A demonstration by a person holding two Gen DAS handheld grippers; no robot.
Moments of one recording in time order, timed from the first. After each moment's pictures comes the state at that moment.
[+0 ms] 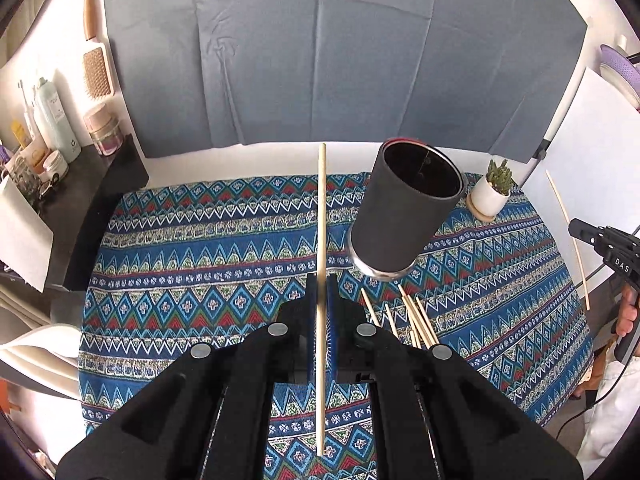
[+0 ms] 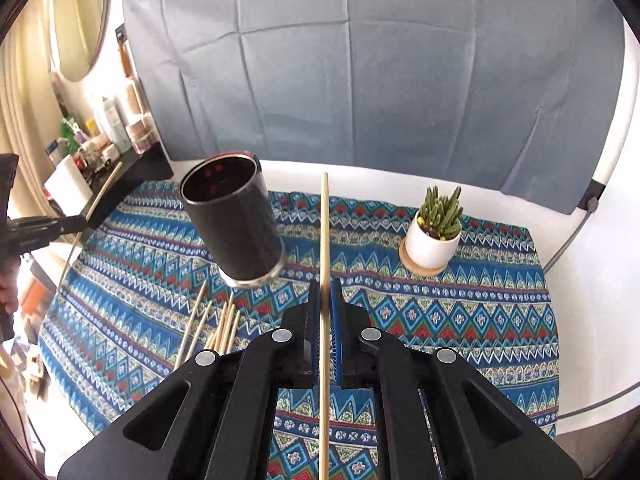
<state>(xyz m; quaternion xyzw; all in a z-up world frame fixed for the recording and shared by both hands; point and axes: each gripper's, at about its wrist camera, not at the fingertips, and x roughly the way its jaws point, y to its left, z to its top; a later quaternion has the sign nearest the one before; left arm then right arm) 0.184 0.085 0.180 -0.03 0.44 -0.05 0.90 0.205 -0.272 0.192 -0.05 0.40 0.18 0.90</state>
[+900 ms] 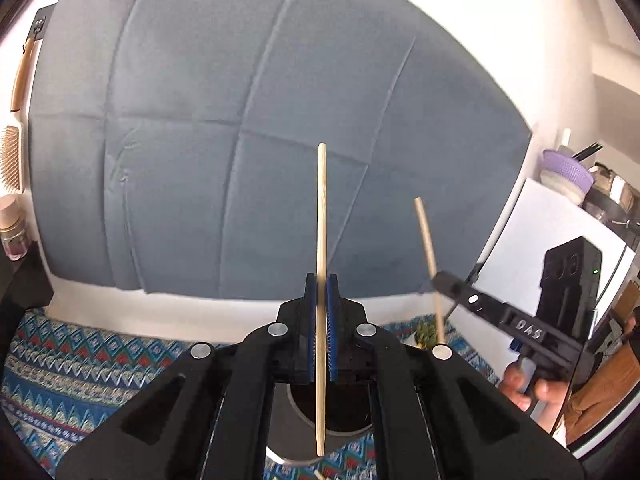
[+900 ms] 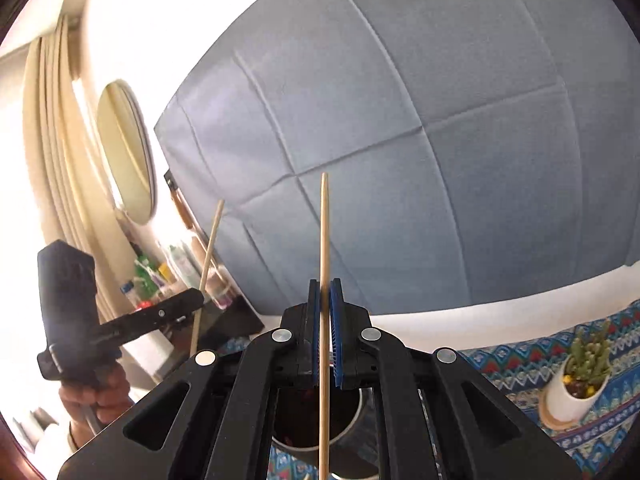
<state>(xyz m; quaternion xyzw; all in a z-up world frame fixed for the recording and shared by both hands) 0.284 0.055 0.220 -0.13 0.19 -0.19 0.95 0.329 -0.207 0.213 0.17 0.21 0.32 0.91</state>
